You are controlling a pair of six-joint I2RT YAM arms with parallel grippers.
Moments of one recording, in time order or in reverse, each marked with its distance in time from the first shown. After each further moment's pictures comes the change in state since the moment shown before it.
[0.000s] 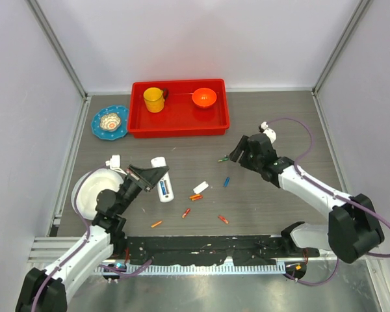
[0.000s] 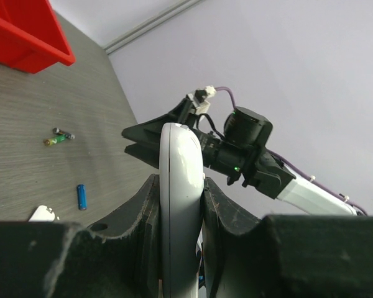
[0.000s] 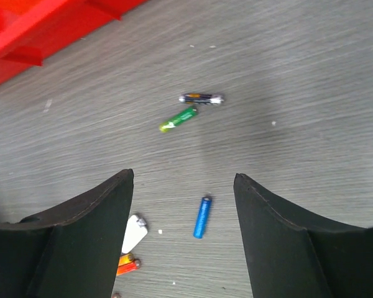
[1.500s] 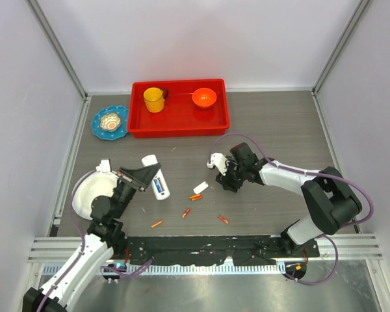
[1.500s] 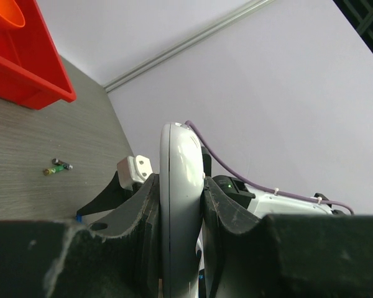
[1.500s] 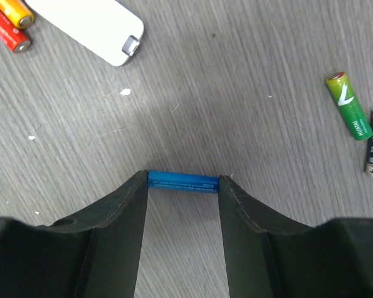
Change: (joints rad) left arm 0.002 -0.219 0.000 -0.162 -0.127 -0.010; right arm 0.102 0.285 0.024 -0.083 -0.456 -1.385
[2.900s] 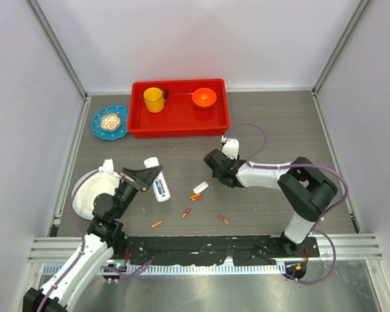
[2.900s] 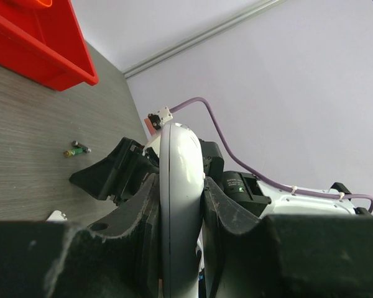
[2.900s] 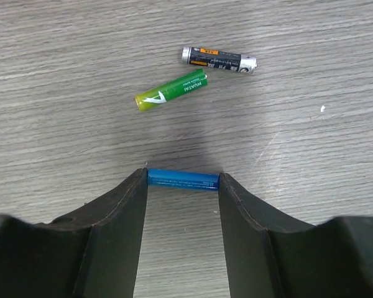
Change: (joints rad) left arm 0.002 -0.006 0.001 -0.095 0.007 -0.001; right arm 0.223 0.209 0.153 0.041 0.902 1.366
